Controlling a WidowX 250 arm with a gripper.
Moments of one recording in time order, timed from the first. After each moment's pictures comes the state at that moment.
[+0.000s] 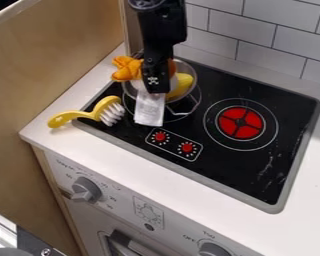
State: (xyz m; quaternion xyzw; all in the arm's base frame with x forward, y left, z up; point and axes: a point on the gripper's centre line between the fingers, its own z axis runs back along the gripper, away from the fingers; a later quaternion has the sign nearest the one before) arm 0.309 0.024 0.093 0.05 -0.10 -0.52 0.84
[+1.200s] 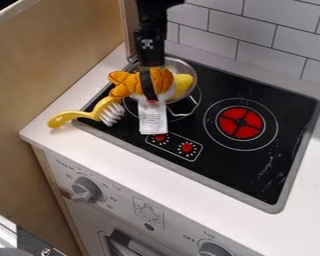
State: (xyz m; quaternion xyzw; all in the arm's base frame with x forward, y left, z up) arm 0.300 0.023 0.138 0.02 -0.05 -0.51 0.86
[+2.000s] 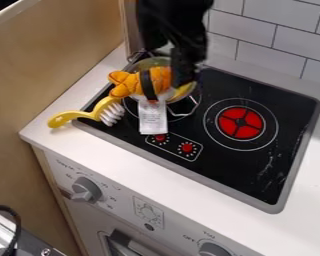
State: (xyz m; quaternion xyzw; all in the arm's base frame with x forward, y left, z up) arm 0.257 -0.026 0.157 0.09 -0.09 -0.23 0.97
